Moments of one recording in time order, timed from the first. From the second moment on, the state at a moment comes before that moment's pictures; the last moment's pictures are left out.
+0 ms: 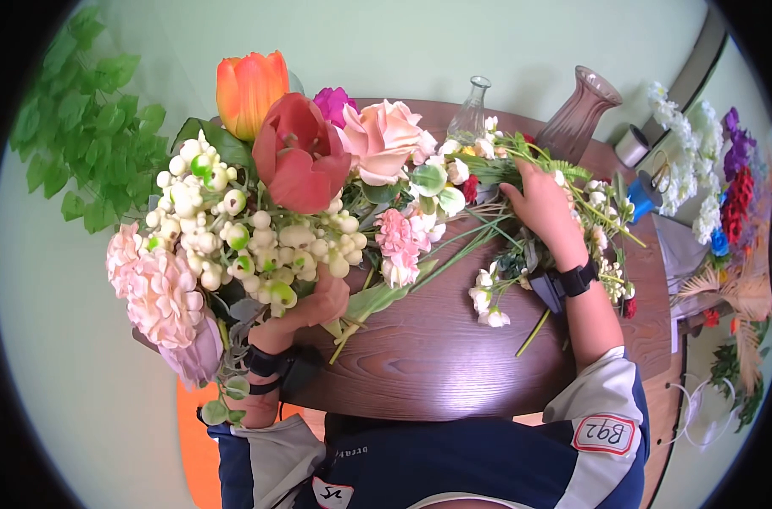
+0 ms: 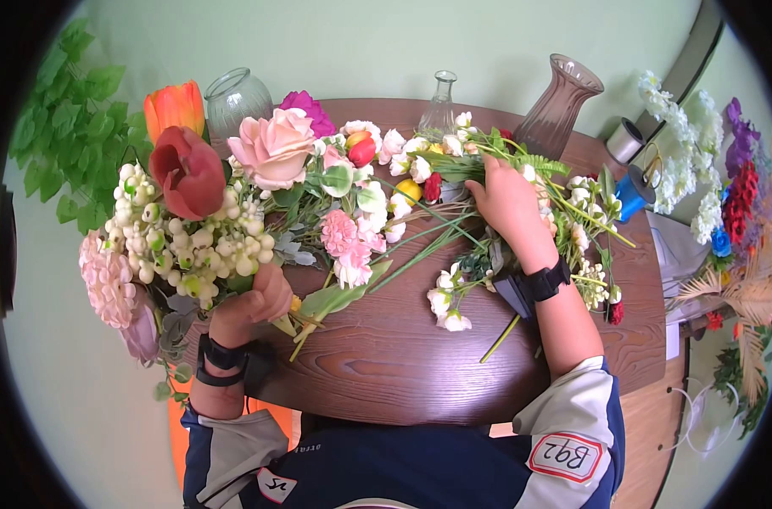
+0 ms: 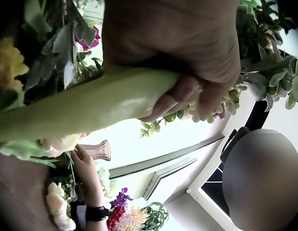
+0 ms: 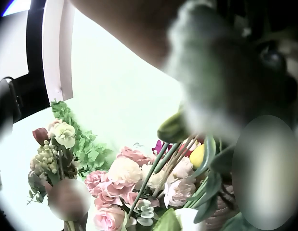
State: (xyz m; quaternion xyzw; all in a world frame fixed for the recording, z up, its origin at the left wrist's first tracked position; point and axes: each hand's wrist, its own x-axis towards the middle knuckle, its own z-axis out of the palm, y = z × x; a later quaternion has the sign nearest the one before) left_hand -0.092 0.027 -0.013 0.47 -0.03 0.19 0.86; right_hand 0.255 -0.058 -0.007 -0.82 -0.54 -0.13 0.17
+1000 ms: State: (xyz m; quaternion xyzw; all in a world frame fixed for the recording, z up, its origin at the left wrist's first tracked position) left_hand -0.080 0.033 -0.008 0.53 -0.07 0.23 0.81; right_hand 0.234 -0.072 0.047 -0.68 -0.52 -0.45 0.25
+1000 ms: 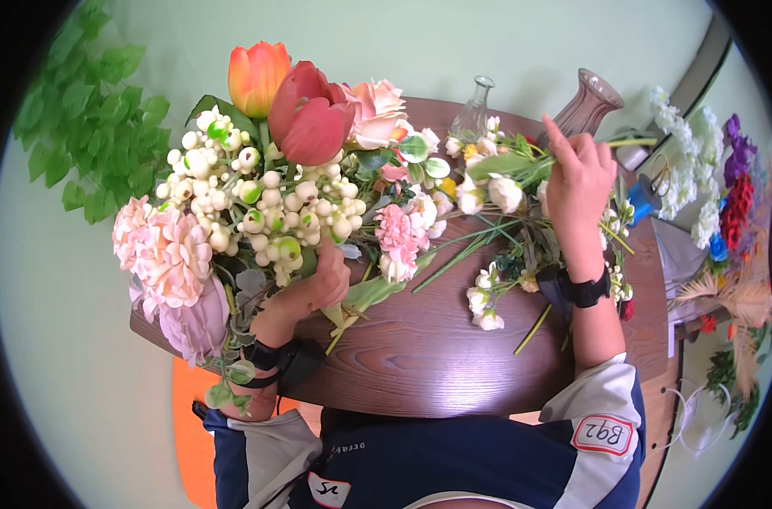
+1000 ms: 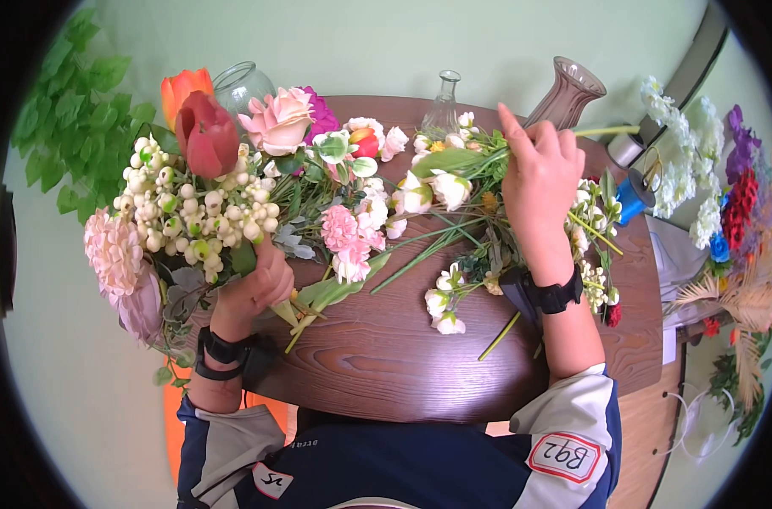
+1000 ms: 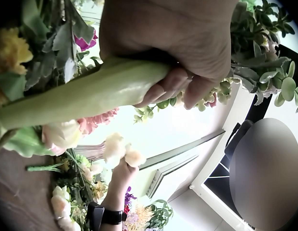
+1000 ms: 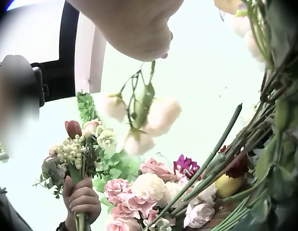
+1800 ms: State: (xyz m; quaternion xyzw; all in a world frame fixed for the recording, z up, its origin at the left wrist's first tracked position) left_hand -0.082 0.028 -0.014 0.51 -0.01 0.27 0.82; right_hand 0.203 -0.075 0.044 -0.66 -0.67 -0.24 0.23
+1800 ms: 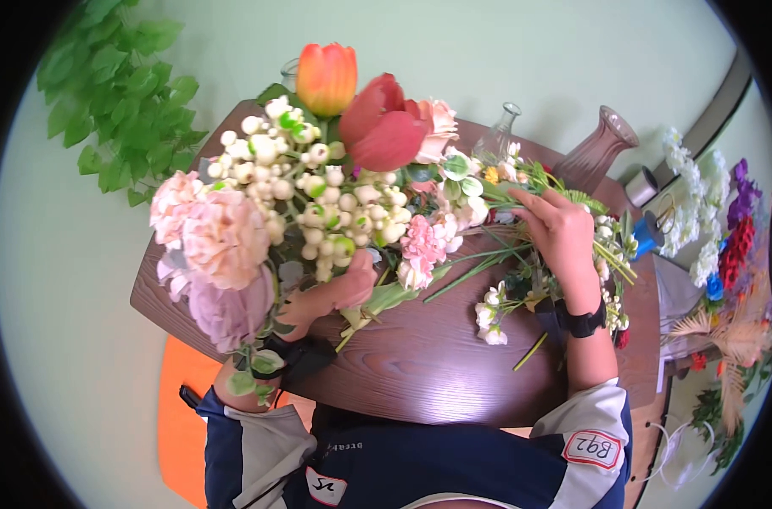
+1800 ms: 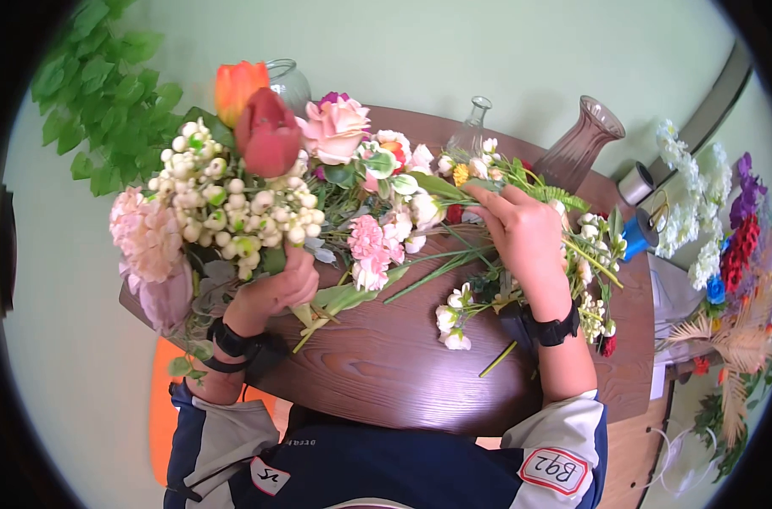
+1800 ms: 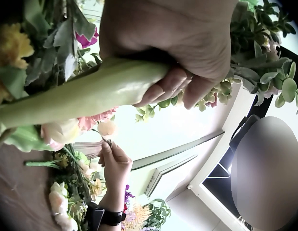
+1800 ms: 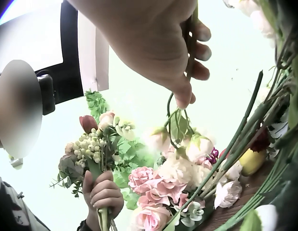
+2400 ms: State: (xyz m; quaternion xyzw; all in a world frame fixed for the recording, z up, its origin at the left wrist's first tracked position) left_hand -0.135 0.030 -0.085 0.64 0.12 0.31 0.69; right_hand 0.124 -0.096 0.111 -0.39 -0.54 0.15 0.73
